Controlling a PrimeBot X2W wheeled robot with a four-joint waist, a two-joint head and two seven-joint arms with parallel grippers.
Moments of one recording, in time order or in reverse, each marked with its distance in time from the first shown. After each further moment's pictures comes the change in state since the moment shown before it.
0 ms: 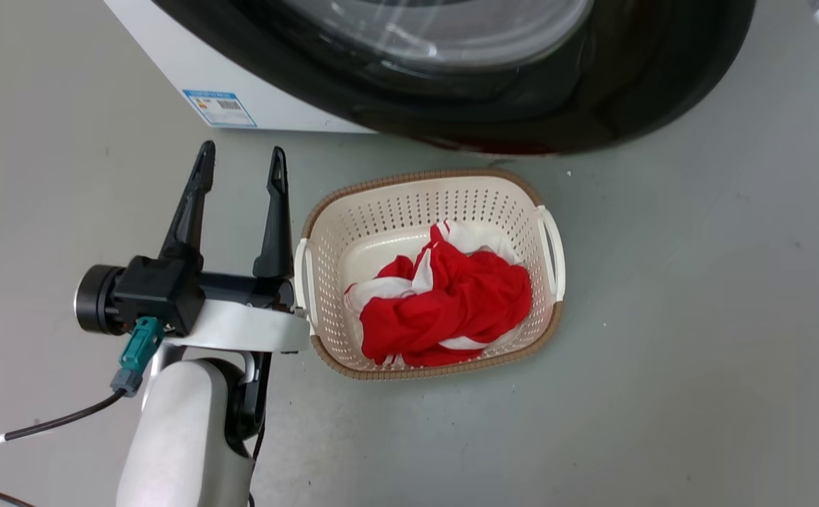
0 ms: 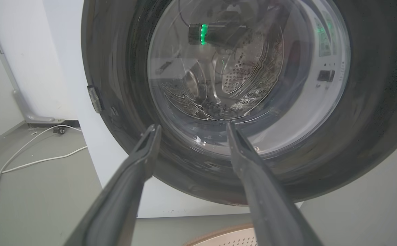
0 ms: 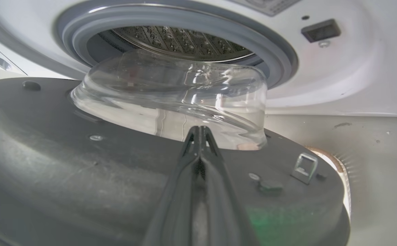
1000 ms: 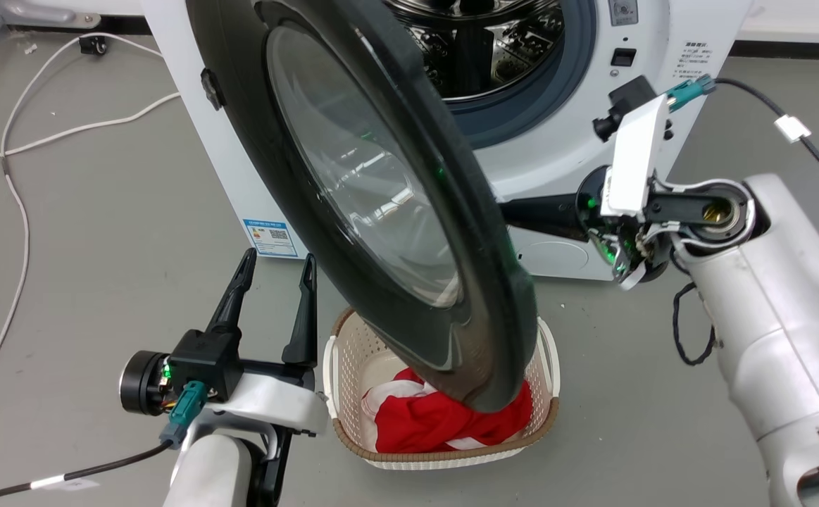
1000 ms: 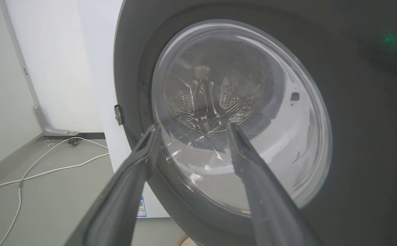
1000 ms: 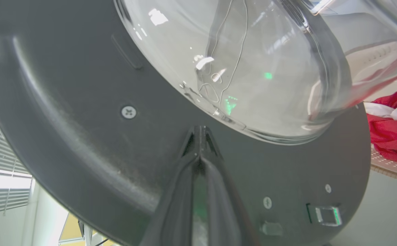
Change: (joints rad) left arm 0.158 0.000 -0.047 0.087 -0.001 0.001 0.000; right arm 0.547 0.159 0.009 -0.296 0.137 0.000 0.193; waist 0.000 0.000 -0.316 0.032
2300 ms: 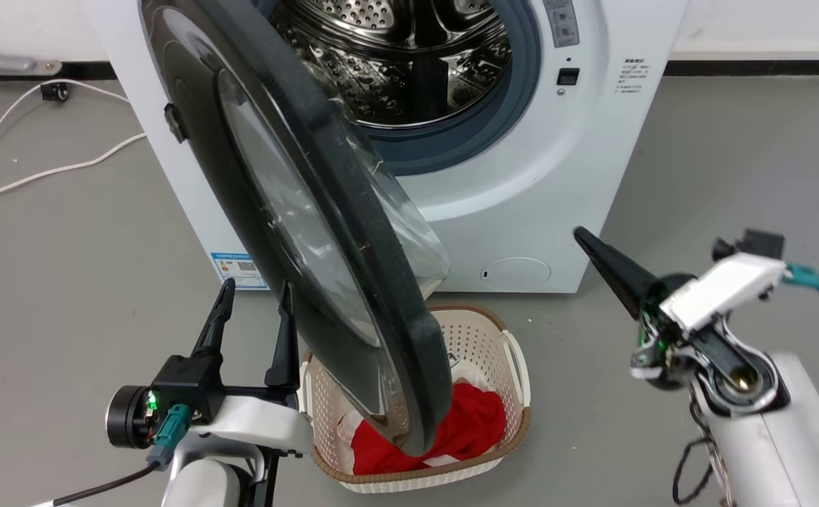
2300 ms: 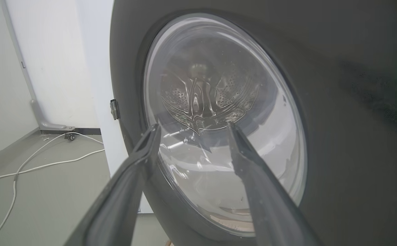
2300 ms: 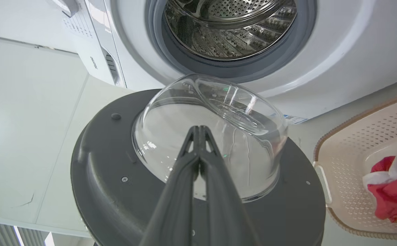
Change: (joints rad) left arm 0.060 0.000 0.029 0.002 -0.020 0.019 0.000; right arm 0.474 0.035 -0.229 -0.356 -0.026 0.000 -0.572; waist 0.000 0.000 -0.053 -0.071
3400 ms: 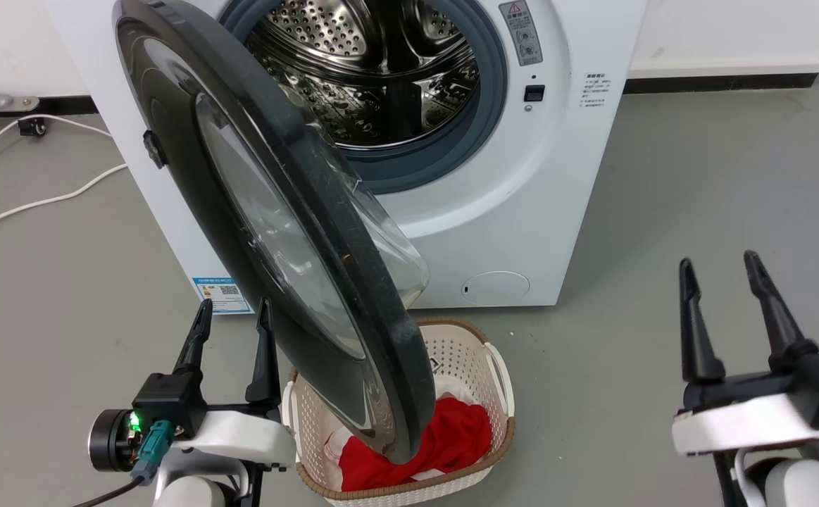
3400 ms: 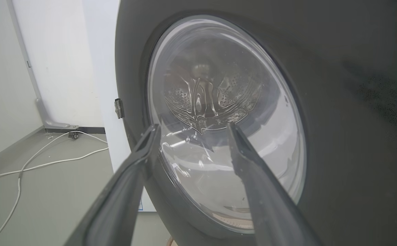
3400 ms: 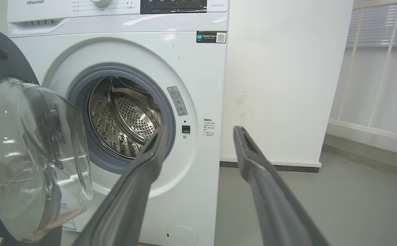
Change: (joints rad) left arm 0.041 0.000 0.050 0.003 0.001 0.012 0.000; right arm 0.391 0.030 -0.124 -0.455 -1.371 0.000 -0.688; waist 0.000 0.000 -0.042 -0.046
